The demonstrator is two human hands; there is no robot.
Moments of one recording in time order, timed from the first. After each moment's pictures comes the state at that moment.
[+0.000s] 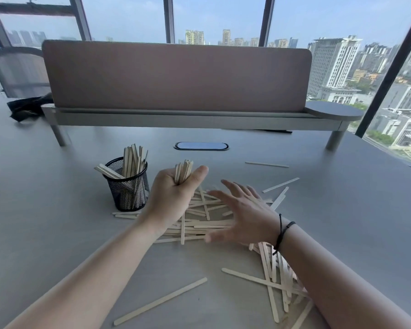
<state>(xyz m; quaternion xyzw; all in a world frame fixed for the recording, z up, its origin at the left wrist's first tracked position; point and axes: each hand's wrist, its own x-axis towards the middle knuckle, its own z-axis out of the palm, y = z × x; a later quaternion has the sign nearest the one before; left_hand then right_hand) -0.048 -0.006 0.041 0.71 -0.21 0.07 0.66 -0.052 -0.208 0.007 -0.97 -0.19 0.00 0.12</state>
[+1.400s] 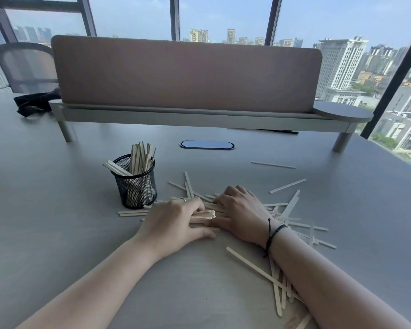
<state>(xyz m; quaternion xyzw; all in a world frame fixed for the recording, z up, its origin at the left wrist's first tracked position) -0.055 0.023 -0.008 0.93 -0.26 0.16 0.19 -0.037 -0.185 -0.006 -0.98 -0.18 -0.06 0.08</state>
